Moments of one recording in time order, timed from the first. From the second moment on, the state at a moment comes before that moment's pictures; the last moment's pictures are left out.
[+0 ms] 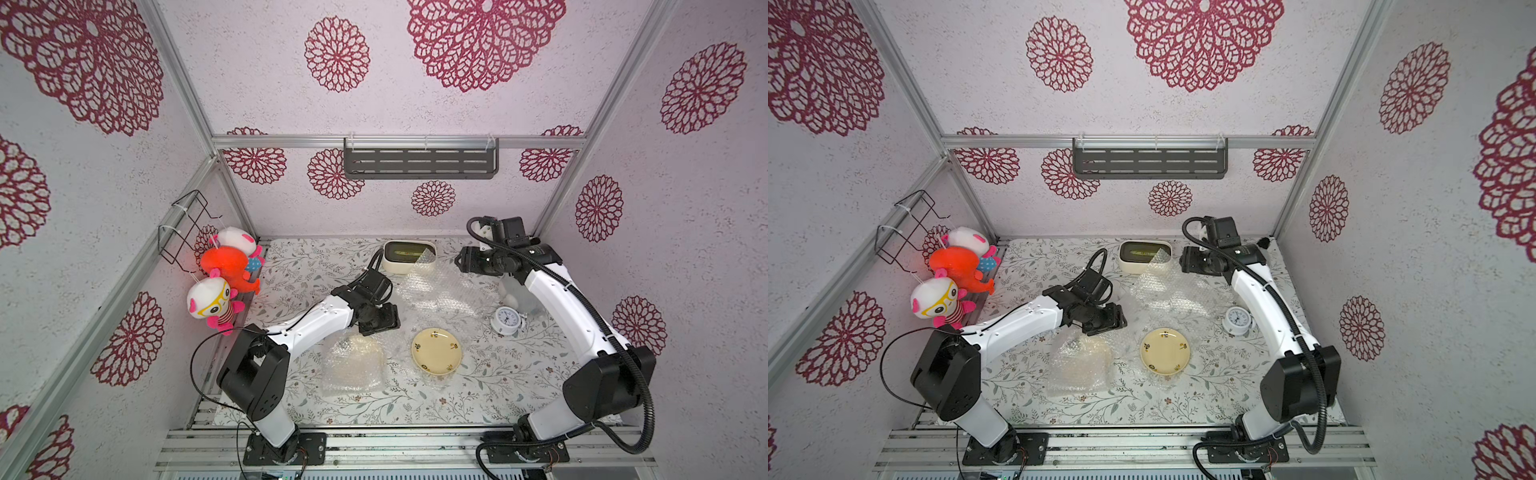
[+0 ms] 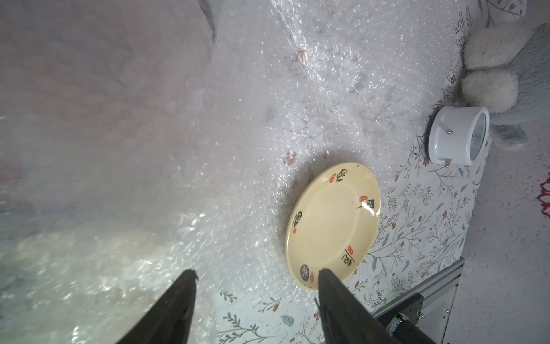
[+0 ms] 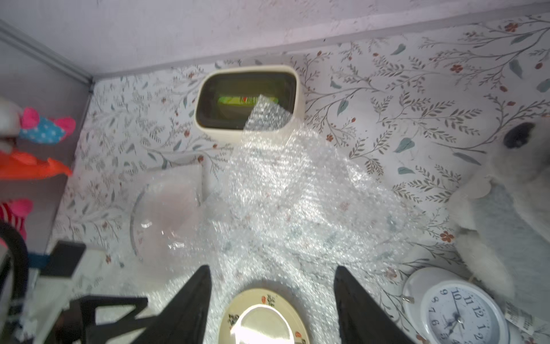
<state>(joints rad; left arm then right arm) -0.64 1.68 1.22 -0.65 0.20 -0.76 0.28 1.52 1.51 -0.82 -0.18 0.33</state>
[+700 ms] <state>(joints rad) -0.63 1.70 1.29 -0.62 0.29 -0.80 0.27 1.17 0.66 -0.48 -0.36 0.77</state>
